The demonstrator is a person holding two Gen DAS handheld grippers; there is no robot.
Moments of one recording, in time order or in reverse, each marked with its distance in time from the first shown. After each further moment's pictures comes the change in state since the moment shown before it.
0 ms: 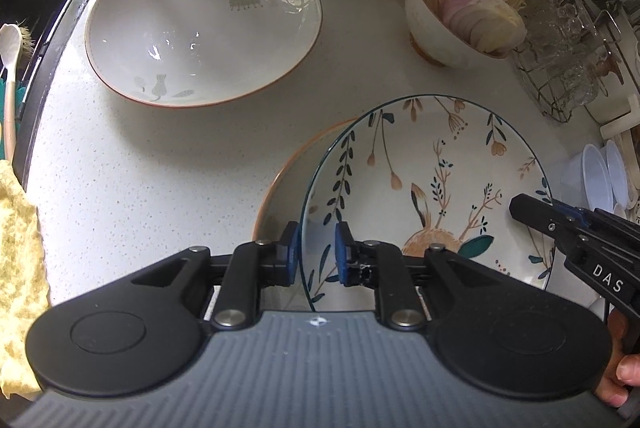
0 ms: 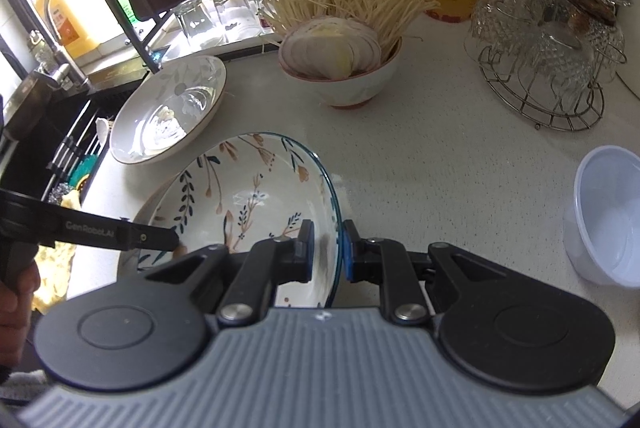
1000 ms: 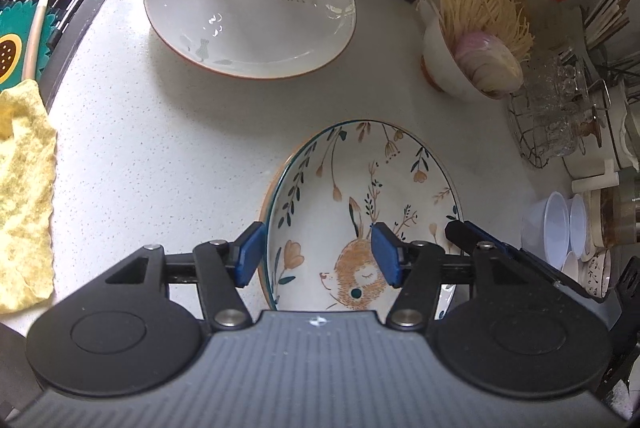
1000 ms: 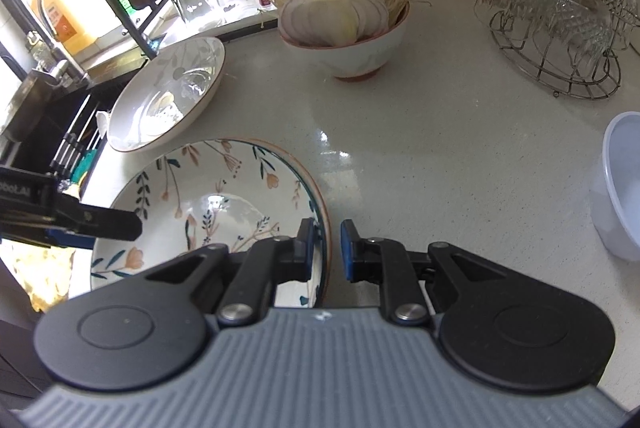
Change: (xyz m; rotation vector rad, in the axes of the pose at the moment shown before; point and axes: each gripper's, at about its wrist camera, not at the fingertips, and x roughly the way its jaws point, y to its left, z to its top) left arm -0.033 0.023 -0.010 -0.230 0.024 -0.070; right arm 0.021 0.000 -0.009 0.050 0.047 0.039
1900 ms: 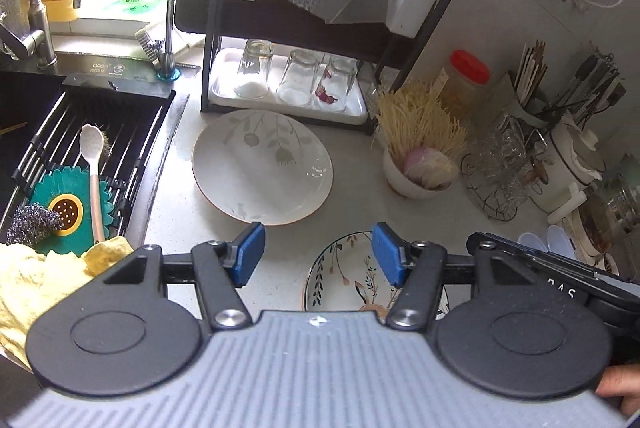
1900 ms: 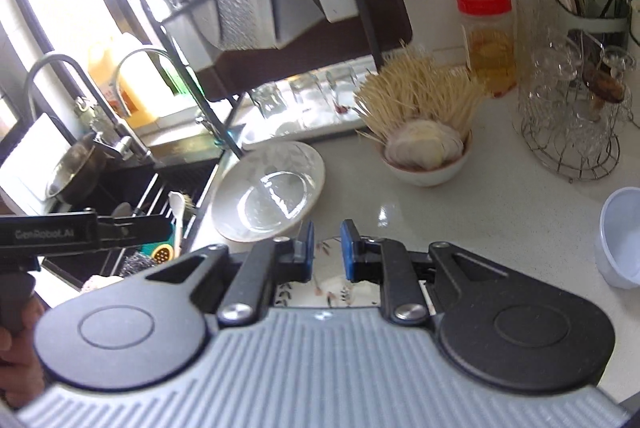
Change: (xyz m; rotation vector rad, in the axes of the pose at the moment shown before) left arm -0.149 0.001 -0.019 0.233 -0.404 -0.009; right arm -0.100 0.081 0.024 0.013 -0.244 0.068
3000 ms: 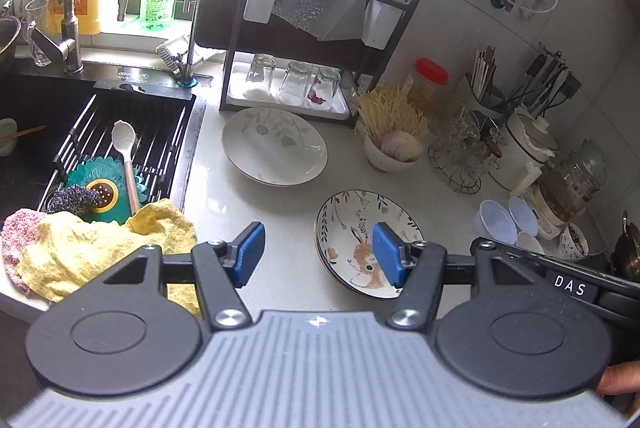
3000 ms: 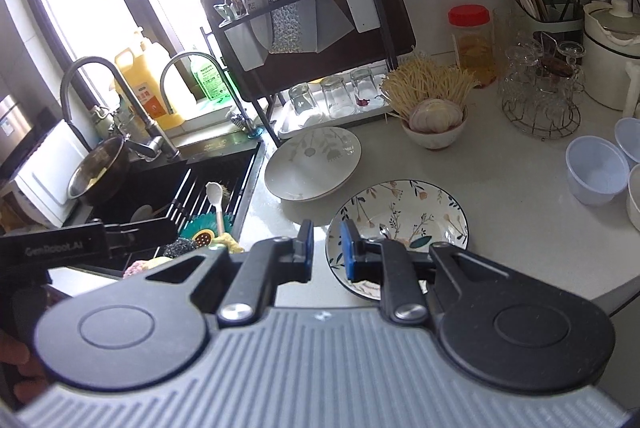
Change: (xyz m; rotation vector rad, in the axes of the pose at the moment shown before) left arm -0.129 0.034 -0.072 0.039 -0.052 -0.066; right arm -0.104 0.080 -0.064 0.041 -0.047 -0.049
